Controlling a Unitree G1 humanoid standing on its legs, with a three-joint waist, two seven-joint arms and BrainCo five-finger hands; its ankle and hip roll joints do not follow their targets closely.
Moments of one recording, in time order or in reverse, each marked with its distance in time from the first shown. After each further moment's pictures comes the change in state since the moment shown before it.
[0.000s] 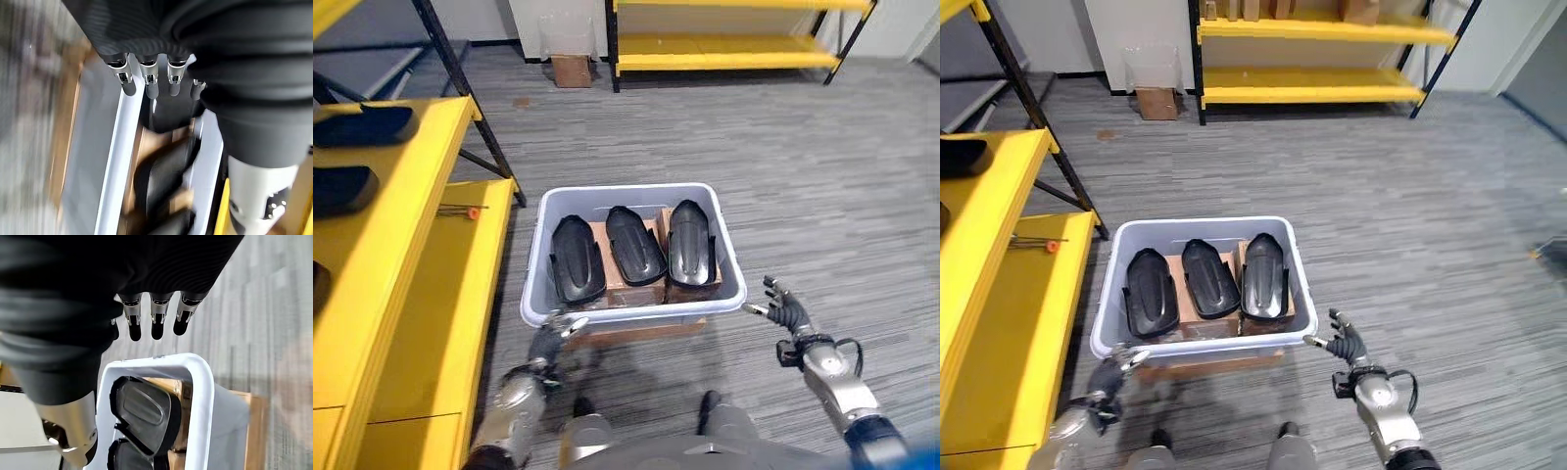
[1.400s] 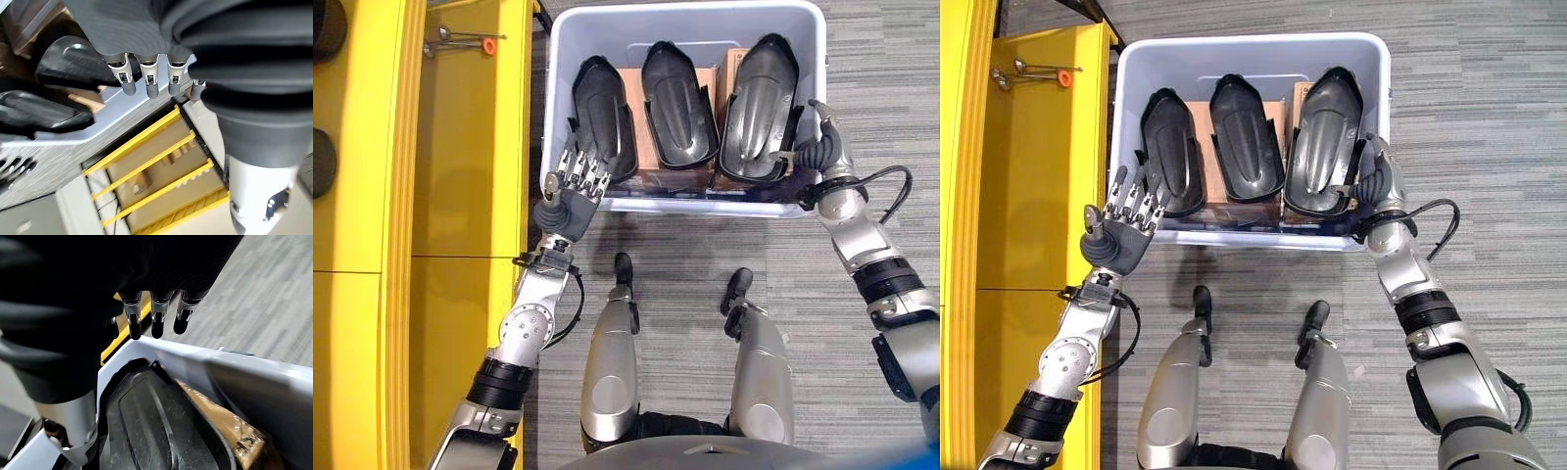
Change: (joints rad) left arm -0.342 -0.071 -0.036 -0.608 -0.777 -0.016 -0.159; right arm -0.789 -0.234 0.086 0.173 -0.504 0.046 -0.311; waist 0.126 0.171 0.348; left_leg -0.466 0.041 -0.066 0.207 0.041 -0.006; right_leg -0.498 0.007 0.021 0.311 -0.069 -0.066
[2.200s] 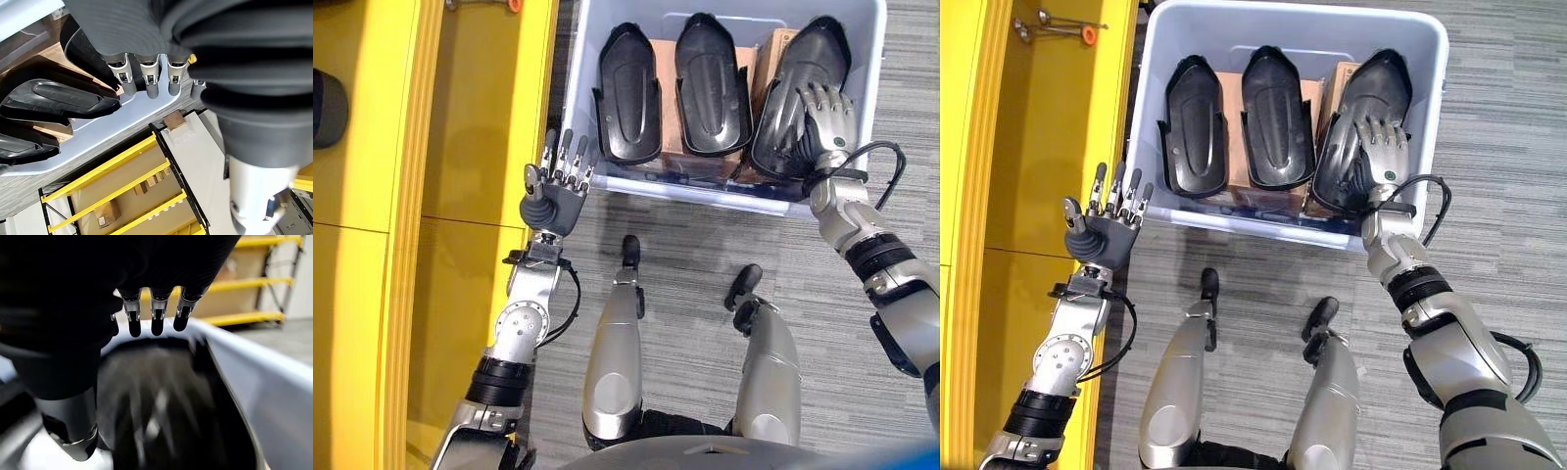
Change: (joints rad) left arm -0.024 -0.012 0.036 0.005 -0.057 0.031 0.018; right arm -0.202 -0.011 0.252 0.277 -0.247 0.161 -0.046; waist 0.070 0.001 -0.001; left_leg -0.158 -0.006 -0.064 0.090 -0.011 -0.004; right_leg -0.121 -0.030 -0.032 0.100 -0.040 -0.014
